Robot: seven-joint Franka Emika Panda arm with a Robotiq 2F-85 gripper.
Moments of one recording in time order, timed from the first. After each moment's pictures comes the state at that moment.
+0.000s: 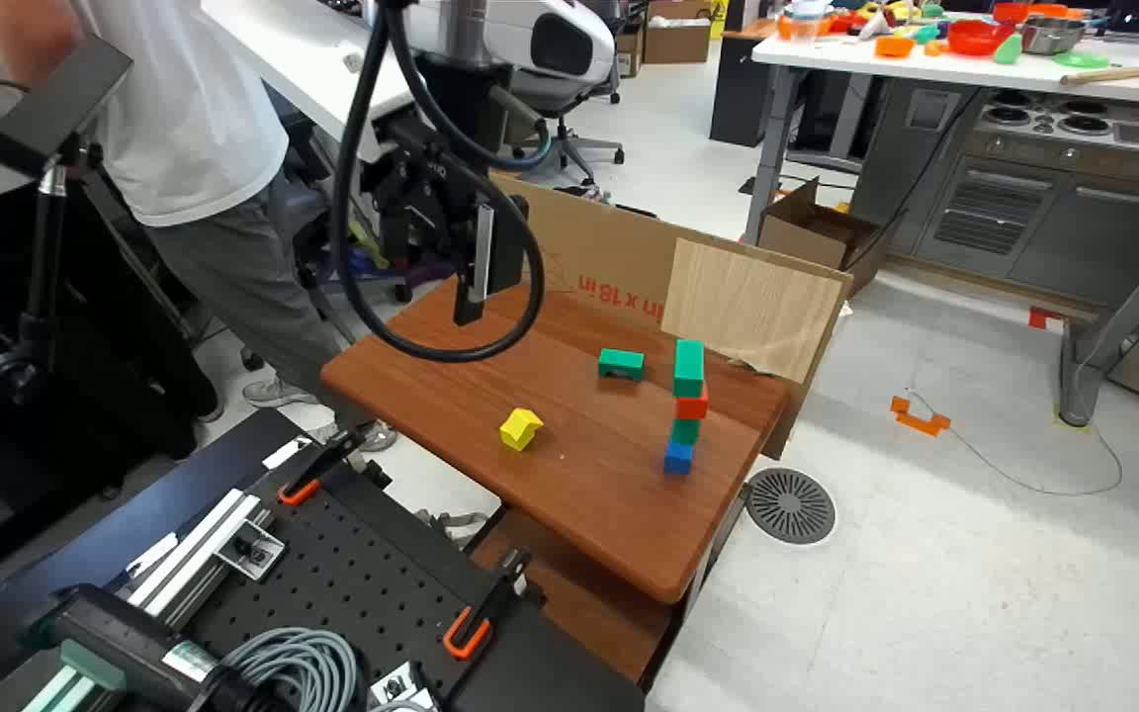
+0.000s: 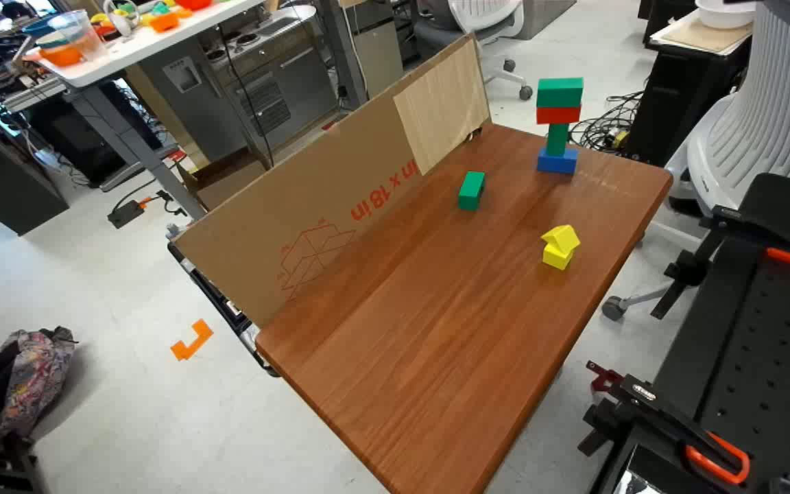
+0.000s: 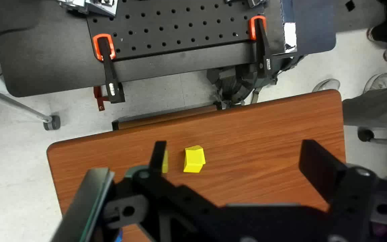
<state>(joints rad) -0.01 -0.21 -0.16 -2.36 0.14 1.92 -0.14</state>
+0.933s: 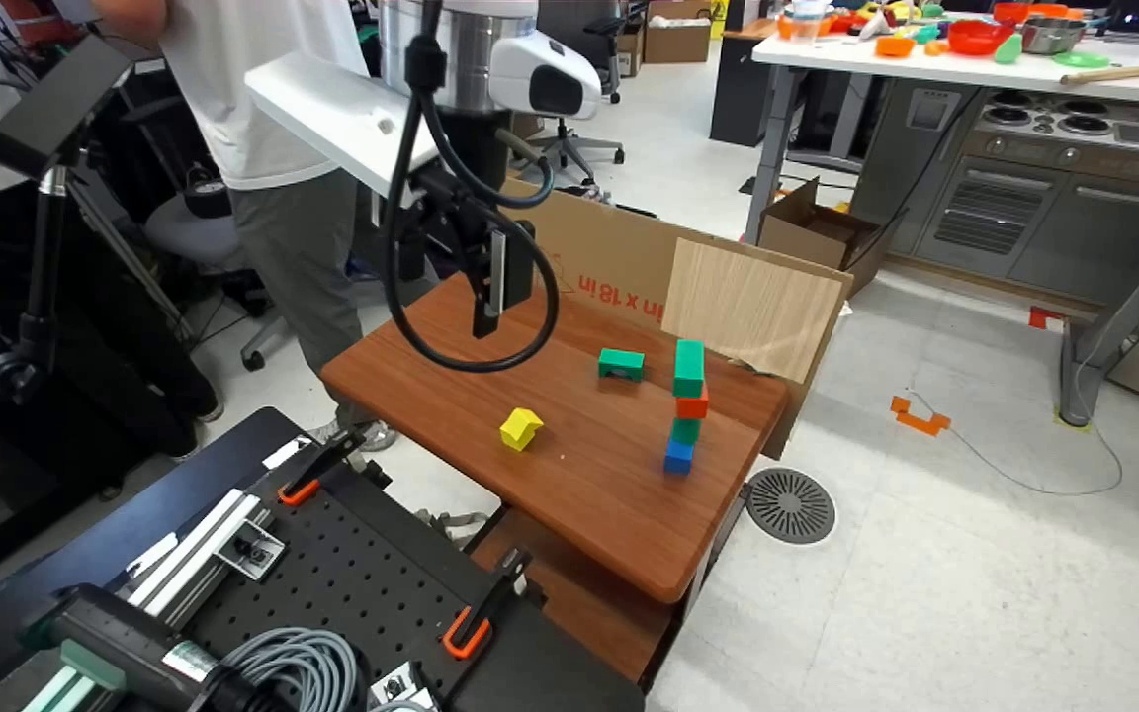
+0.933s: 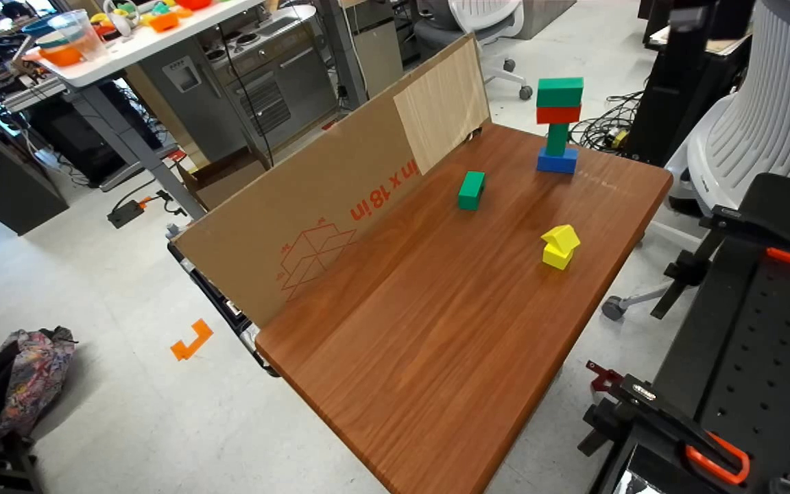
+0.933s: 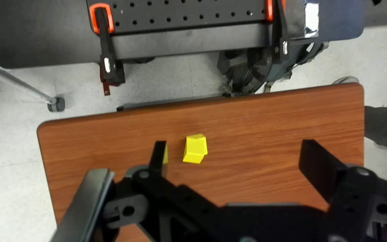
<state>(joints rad) -0.01 -0.13 -0.10 -2.38 0.13 2.06 -0.14</state>
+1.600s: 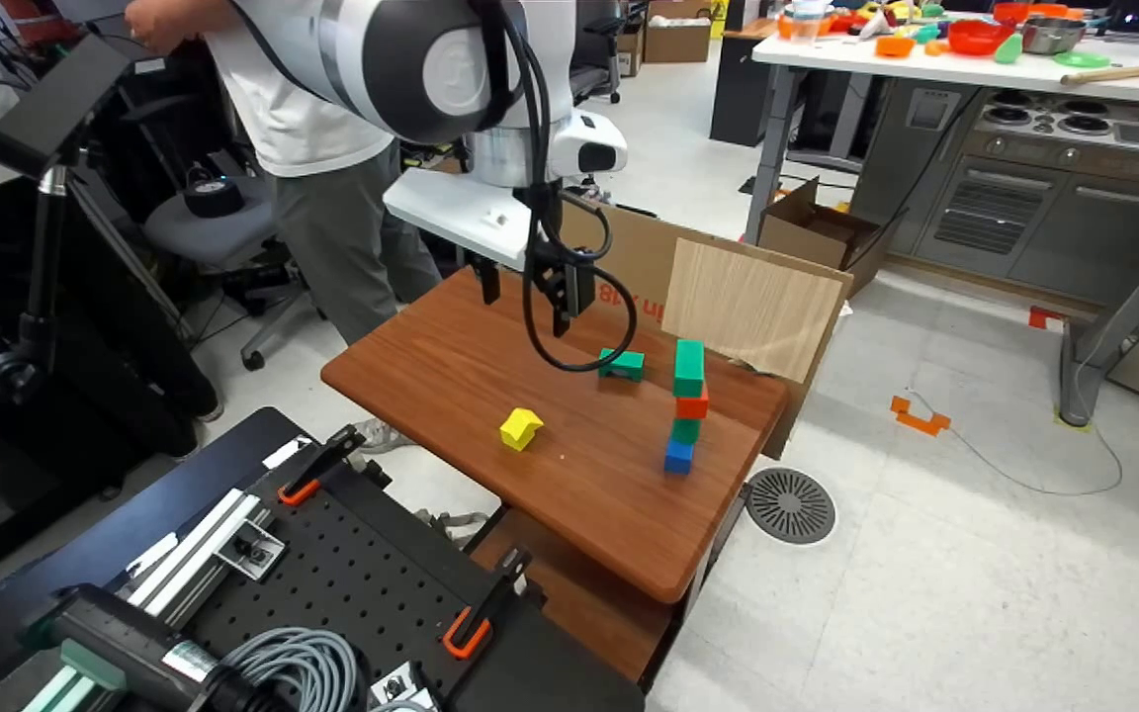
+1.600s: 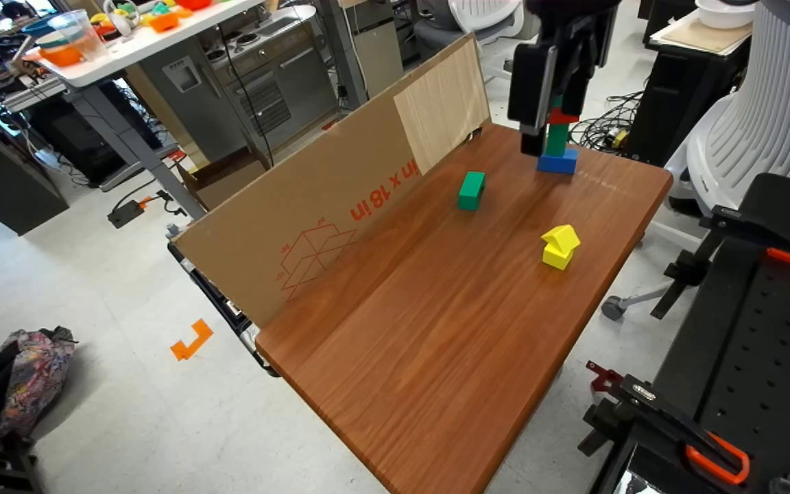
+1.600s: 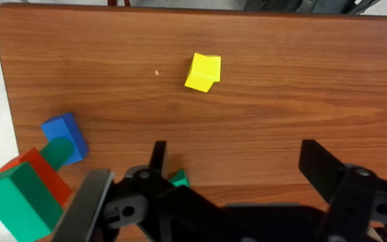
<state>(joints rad) 0.00 0.20 -0.02 -2.25 0.10 2.42 -0.19</state>
